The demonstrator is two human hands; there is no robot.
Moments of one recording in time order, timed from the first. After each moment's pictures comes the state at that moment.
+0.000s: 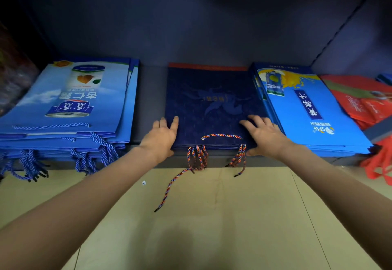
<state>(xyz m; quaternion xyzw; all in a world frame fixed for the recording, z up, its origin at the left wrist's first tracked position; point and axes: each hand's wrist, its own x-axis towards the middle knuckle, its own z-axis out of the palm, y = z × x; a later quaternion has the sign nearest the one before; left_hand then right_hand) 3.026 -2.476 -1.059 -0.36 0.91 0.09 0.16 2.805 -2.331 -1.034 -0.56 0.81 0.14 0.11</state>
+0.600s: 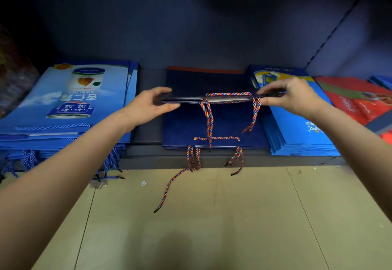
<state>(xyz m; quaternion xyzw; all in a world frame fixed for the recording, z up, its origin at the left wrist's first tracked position) 3.037 -2.529 -1.019 -0.35 0.79 0.48 -0.15 2.773 -2.341 -0.947 -0.53 0.81 -0.23 0.10</state>
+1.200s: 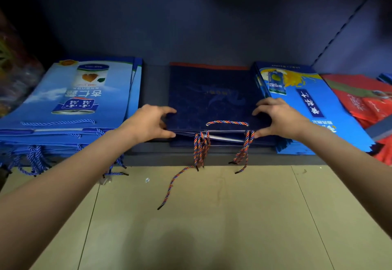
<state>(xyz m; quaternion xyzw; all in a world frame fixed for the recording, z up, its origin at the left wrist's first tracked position) 3.057 -2.507 -1.028 -0.33 0.90 0.27 -0.02 2.778 -2.335 -1.001 -0.59 0.80 0.02 0.10</state>
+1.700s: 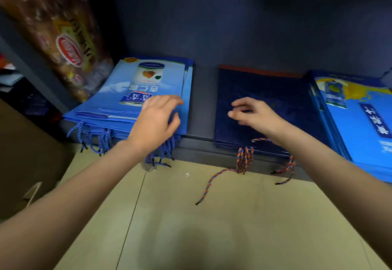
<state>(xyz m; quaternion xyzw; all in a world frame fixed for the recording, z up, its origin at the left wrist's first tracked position) 3.150 -2.512 -1.027 -0.33 0.91 0.07 -0.25 2.915 -2.427 -1.006 -0.46 0.72 -0.36 0.38</state>
